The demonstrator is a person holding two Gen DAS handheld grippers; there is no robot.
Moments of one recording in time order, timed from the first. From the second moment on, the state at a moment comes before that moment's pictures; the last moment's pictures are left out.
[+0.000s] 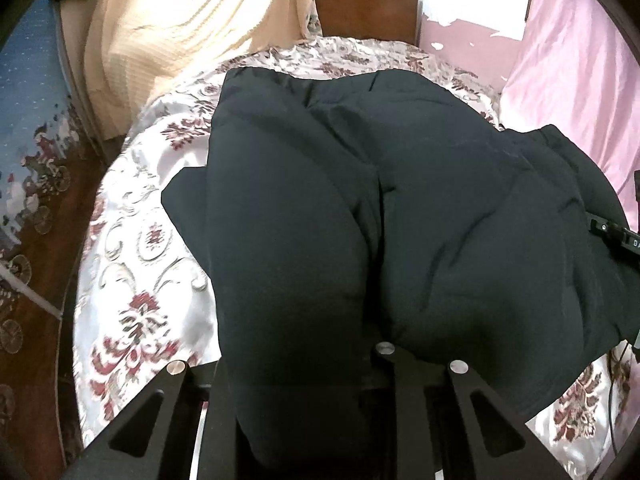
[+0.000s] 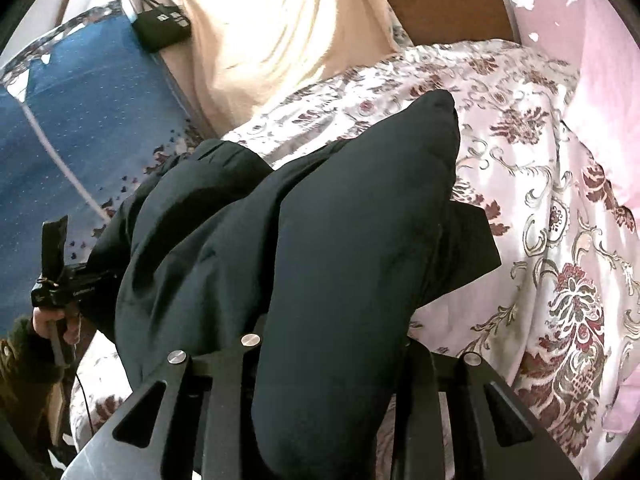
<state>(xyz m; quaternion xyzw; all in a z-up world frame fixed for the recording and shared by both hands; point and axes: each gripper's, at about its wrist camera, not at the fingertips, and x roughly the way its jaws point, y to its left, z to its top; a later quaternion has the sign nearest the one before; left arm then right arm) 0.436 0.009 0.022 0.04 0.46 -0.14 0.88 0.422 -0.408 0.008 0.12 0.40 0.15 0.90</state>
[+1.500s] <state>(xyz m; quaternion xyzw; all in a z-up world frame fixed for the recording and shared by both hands) 0.326 0.047 -0.006 0.02 0.45 -0.03 0.89 0.321 -0.398 -0.033 -0.02 0.46 -0.04 0.89</state>
